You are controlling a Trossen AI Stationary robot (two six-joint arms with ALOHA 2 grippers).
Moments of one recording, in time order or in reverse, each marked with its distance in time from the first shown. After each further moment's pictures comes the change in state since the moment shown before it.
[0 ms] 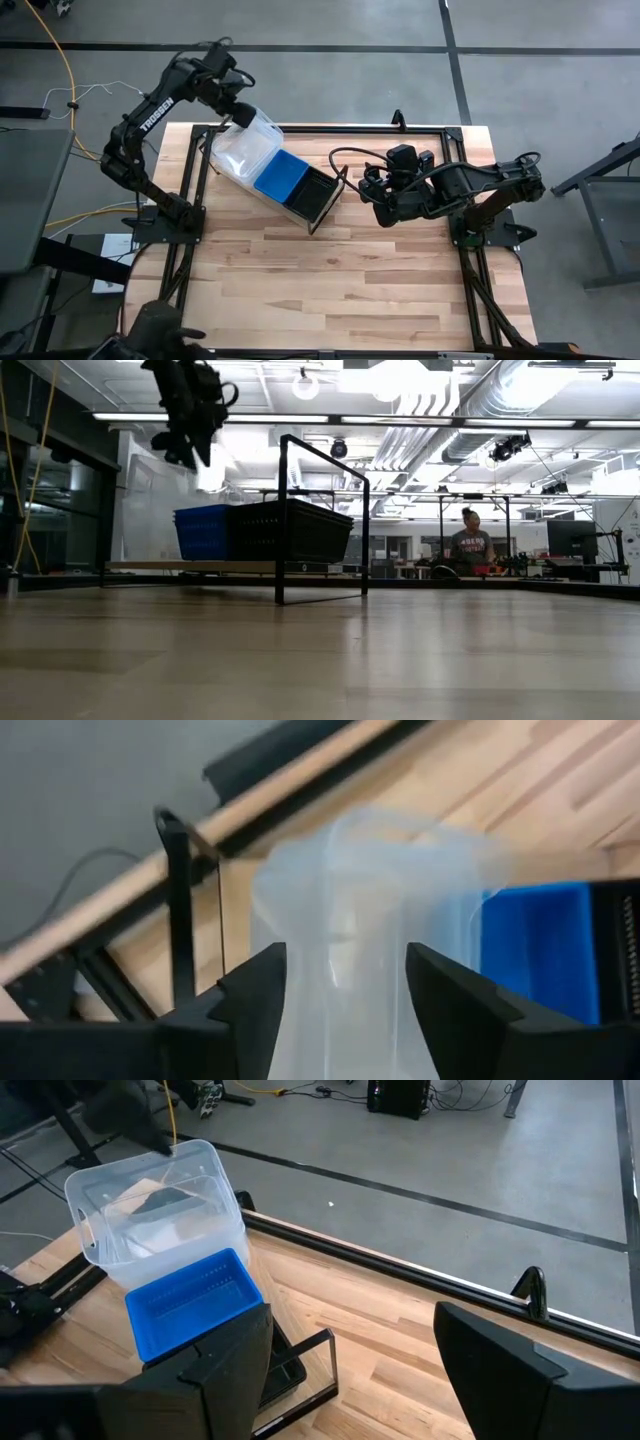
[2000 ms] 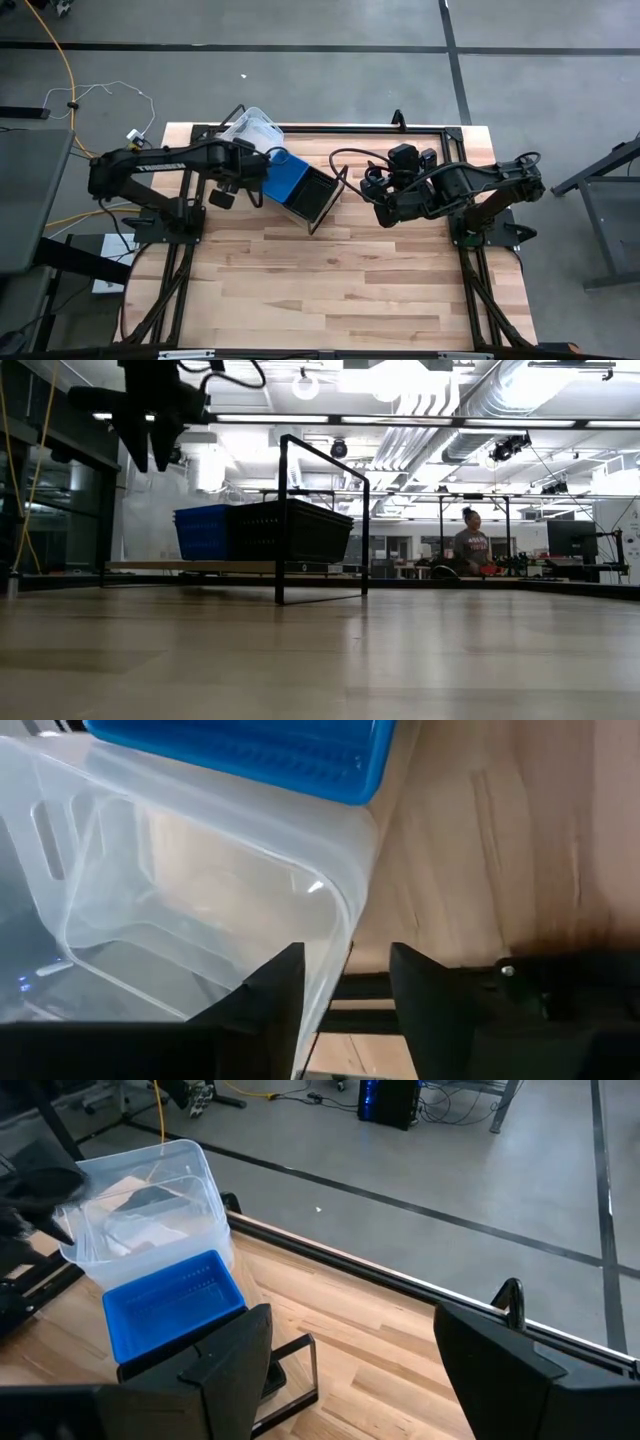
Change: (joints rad) left arm -0.835 -0.172 -0.365 -0.180 -0.546 0.498; right arm 0.000 0.000 0.000 -0.042 0.026 -0.009
